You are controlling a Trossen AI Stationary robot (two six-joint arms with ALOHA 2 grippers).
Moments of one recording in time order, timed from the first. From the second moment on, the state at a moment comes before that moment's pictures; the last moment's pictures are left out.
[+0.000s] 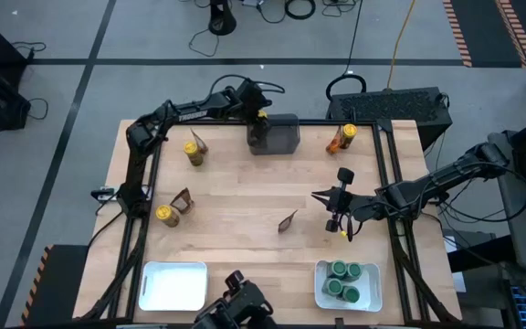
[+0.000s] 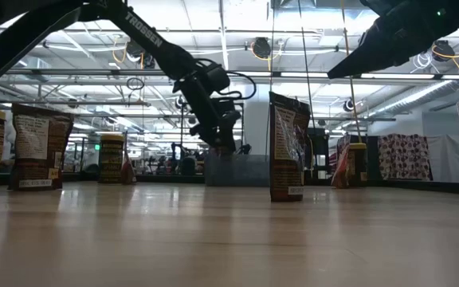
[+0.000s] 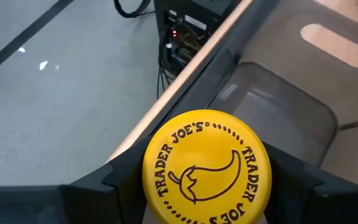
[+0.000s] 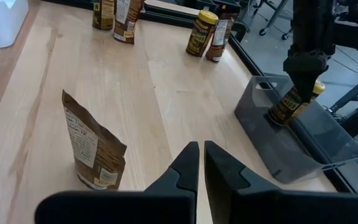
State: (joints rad) left arm 0.67 2.08 1.63 -0.42 0.05 0.02; right arm 0.35 1.02 0.56 -0.08 0.68 0.10
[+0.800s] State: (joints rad) left arm 0.67 2.08 1.63 -0.38 0.05 -0.02; right arm 0.35 1.02 0.56 -0.08 0.65 0.14
